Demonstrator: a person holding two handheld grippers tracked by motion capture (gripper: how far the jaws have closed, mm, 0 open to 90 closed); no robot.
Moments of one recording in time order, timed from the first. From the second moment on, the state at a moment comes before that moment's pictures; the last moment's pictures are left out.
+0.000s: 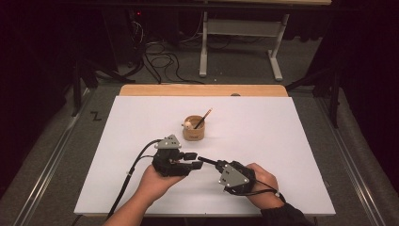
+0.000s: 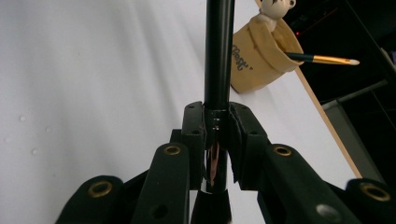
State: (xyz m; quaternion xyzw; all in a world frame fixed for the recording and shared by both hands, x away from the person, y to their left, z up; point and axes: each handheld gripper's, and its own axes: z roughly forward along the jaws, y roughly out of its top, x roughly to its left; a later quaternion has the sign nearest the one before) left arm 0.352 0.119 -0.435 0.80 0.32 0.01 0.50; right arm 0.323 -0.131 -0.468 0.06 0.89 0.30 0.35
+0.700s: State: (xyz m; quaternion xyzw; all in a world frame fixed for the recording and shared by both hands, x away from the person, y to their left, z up) left arm 0.356 0.107 -0.438 0.81 0.32 -0.02 0.49; right arm 0.320 -0.133 -0.470 0.05 0.89 0.31 0.34
